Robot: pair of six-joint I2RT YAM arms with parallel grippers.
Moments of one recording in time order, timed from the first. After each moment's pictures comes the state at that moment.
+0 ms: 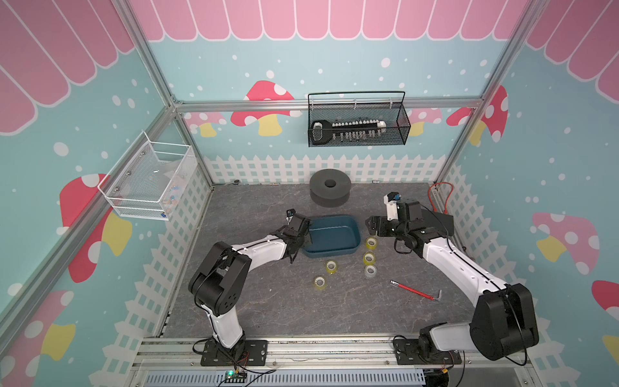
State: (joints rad) left arm -0.53 1.78 1.04 -0.14 -0.20 -0.64; right arm 0.26 1.38 0.99 -0.29 -0.11 0.25
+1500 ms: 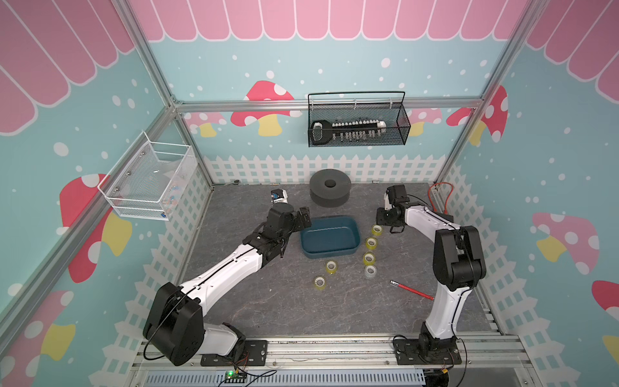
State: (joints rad) left arm -0.53 1.39 1.00 -0.08 -0.25 -0.54; right arm 0.14 1.96 1.41 -0.48 0.00 0.21
